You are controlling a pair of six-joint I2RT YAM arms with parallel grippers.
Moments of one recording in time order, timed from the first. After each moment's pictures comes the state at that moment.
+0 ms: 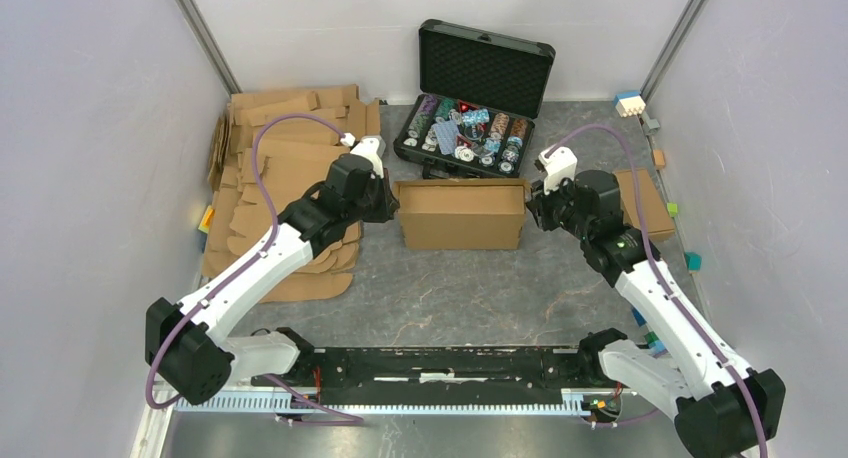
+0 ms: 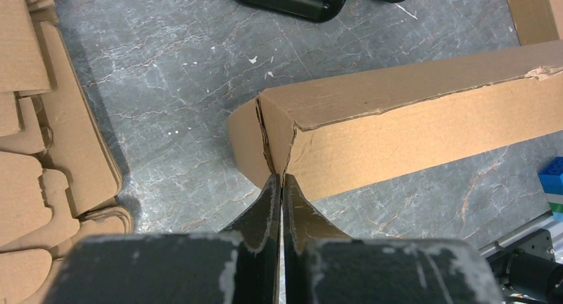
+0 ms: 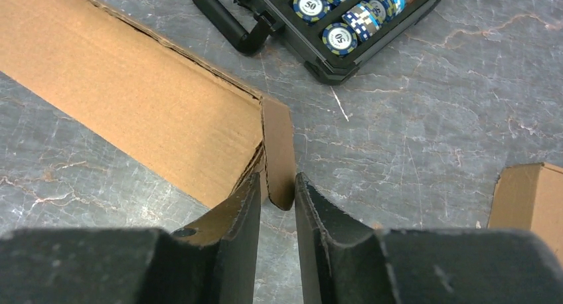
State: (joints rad) left arm -0.60 1.21 1.02 -0.43 -0.06 -0.46; right arm 0.36 0.94 0.80 -0.31 -0.09 -0.11
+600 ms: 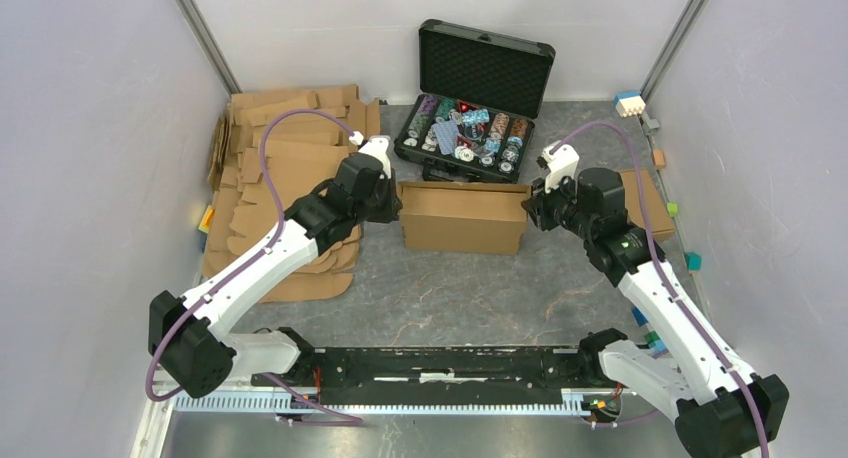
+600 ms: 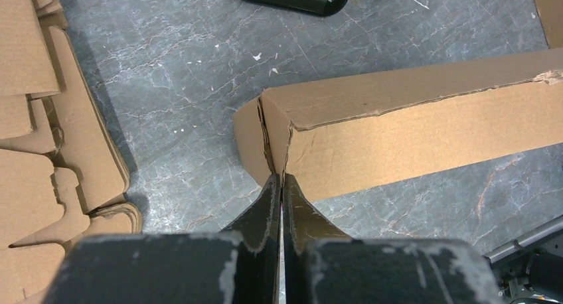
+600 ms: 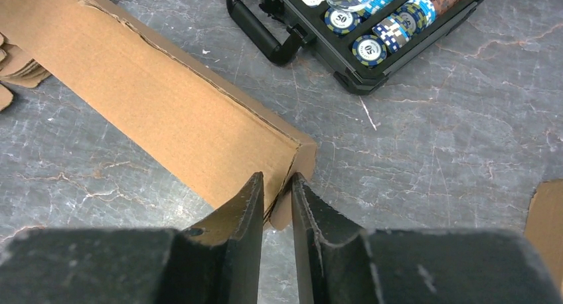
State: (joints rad) left arm -0.65 1.25 1.08 -0.48 -0.12 -0.44; right arm 0.36 0.93 0.84 -0.35 -0.19 -0.07
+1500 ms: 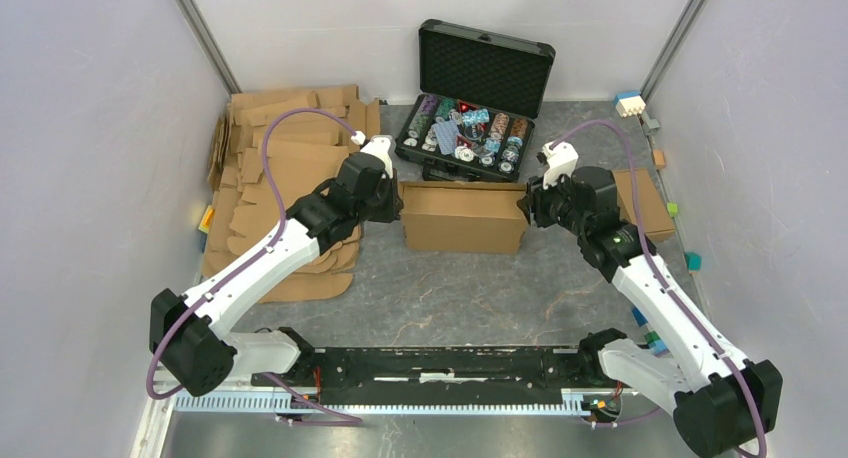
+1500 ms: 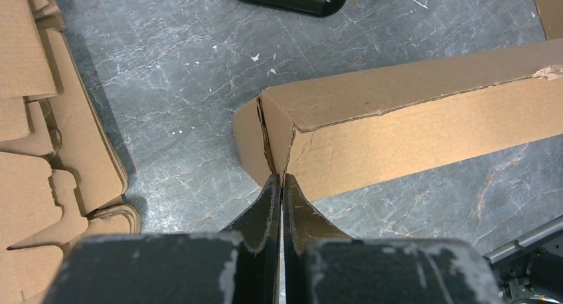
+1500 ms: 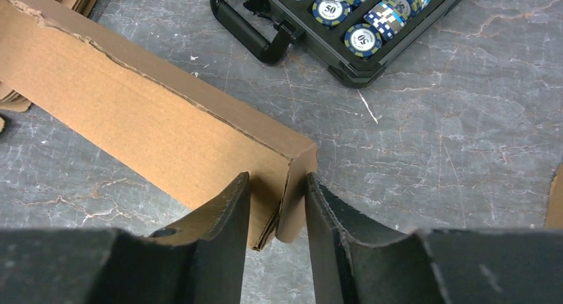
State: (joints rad) left arm -0.66 1.26 1.09 -0.48 -0.13 -0.44; right arm 0.36 0.97 0.81 -0.29 -0.13 0.01
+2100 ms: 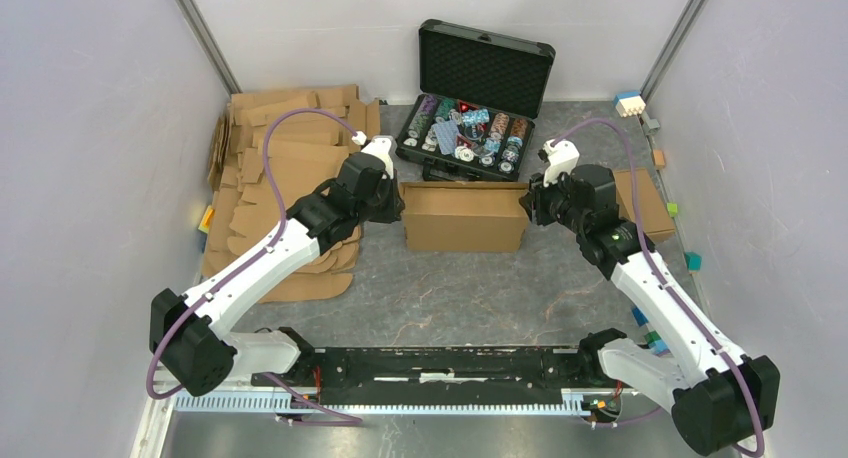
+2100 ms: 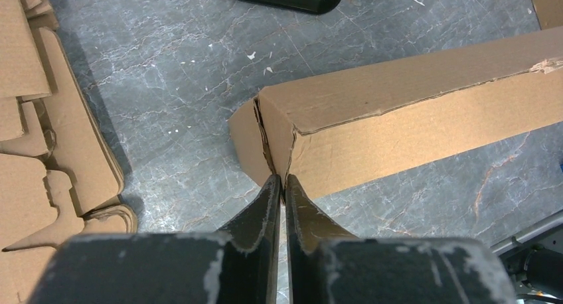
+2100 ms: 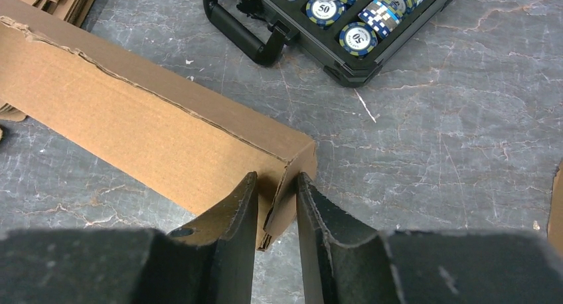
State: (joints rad) left arm -0.66 1.26 1.09 -0.48 -0.13 -0.44; right arm 0.35 1.00 0.82 -0.28 -0.11 0.04
